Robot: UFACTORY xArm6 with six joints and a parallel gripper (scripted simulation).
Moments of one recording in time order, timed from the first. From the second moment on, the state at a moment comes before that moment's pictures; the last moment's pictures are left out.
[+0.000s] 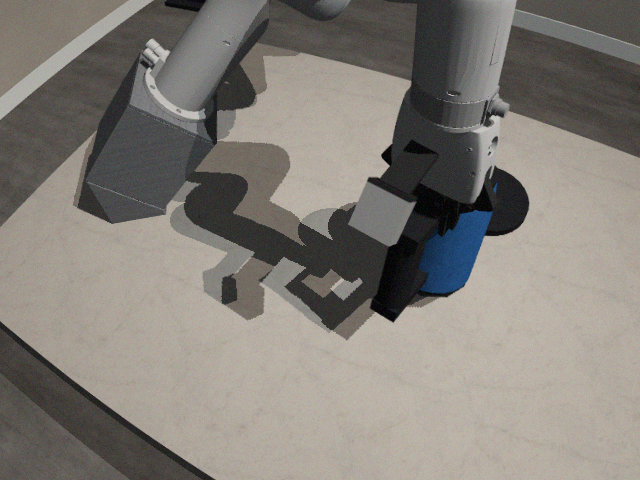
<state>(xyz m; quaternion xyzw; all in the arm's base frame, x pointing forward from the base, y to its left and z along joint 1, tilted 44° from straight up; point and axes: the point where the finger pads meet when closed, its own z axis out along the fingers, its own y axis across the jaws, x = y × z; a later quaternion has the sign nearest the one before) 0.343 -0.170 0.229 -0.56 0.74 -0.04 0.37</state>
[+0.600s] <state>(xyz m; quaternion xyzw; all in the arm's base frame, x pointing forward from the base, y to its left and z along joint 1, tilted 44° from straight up) 0.351 -0.117 0.262 -0.56 0.74 -0.04 0.37</state>
